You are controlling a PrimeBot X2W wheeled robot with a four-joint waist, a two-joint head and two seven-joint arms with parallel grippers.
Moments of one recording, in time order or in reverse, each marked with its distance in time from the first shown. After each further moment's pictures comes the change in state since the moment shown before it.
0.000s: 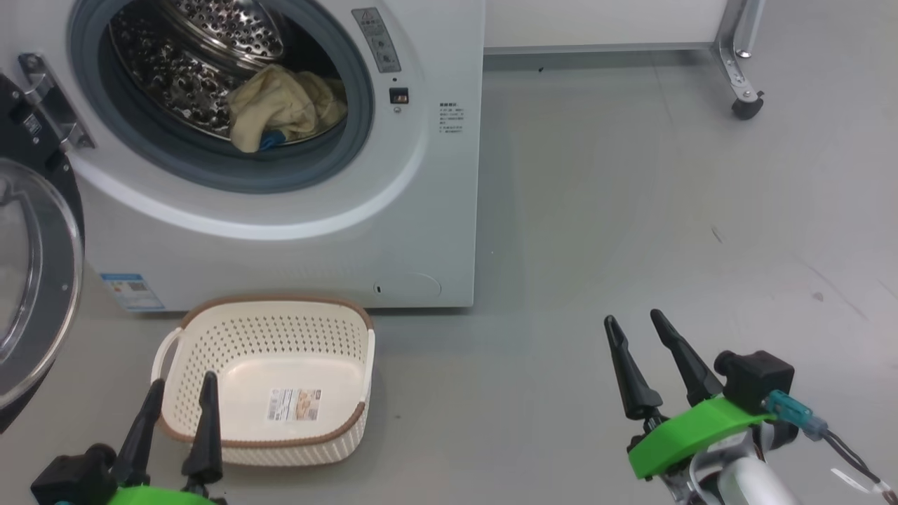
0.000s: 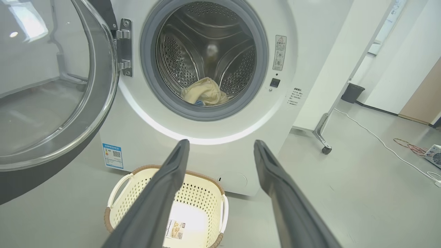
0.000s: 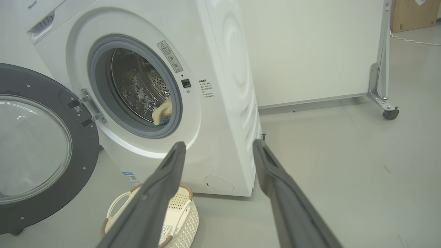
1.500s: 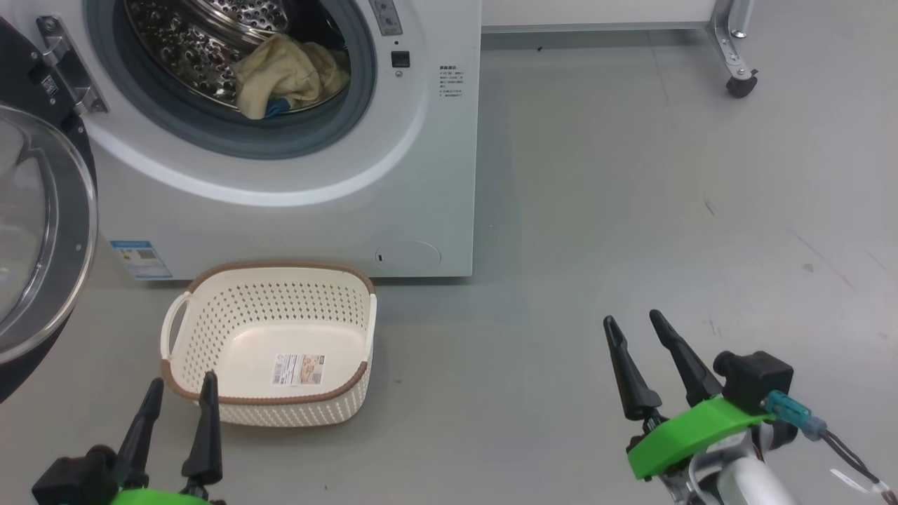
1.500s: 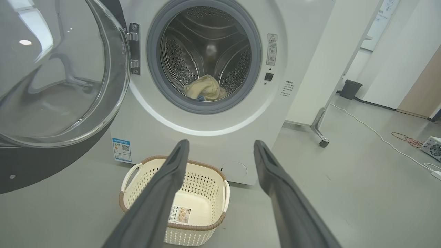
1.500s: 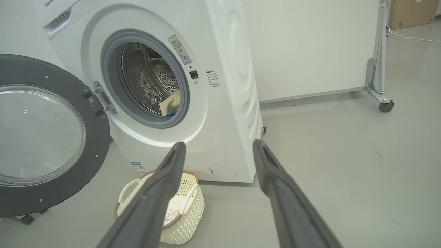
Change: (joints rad) left arm 0.006 -0.025 0.035 -0.002 0.055 -0.033 0.000; right arm 0.000 0.000 0.001 0.000 0.000 0.000 0.000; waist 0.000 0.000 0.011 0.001
